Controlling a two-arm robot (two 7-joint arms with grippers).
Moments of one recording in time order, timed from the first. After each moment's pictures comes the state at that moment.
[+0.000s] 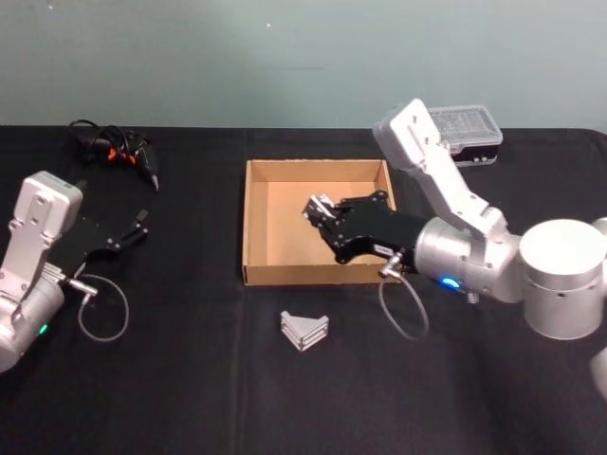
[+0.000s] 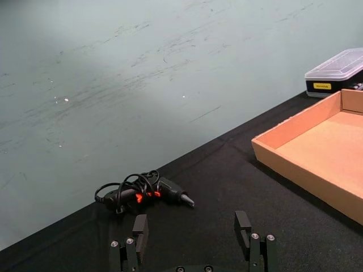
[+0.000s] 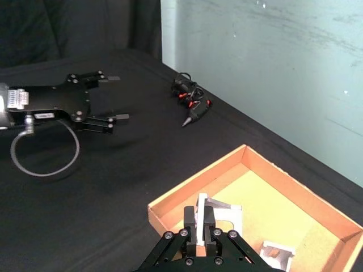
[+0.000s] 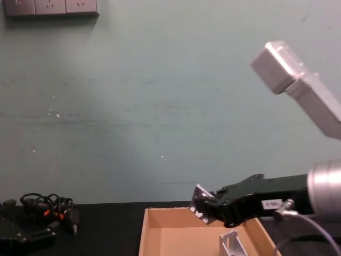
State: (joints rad) left arm -0.20 0.60 0.45 -1.41 -0.25 -0.12 0.03; right arm 0.38 0.43 -0.52 -1.60 0.26 0.38 0.43
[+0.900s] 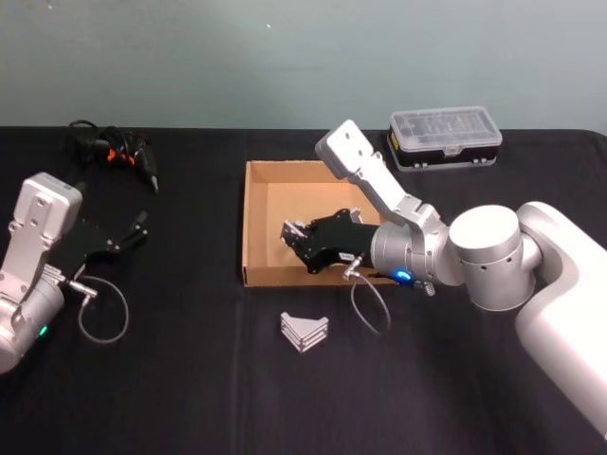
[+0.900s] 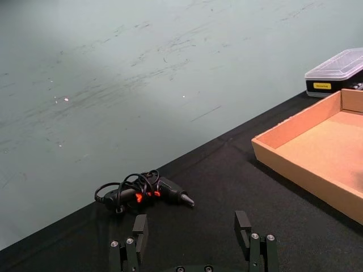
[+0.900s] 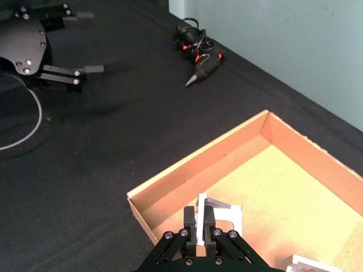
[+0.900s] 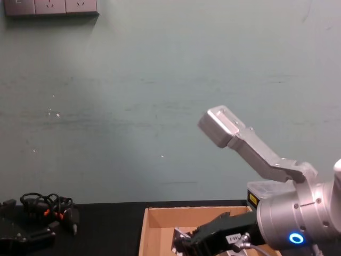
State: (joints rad) left arm -0.20 0.60 0.45 -1.41 -0.25 -0.12 0.03; right arm 0.57 0.27 -0.62 -1.21 0.18 0.35 0.51
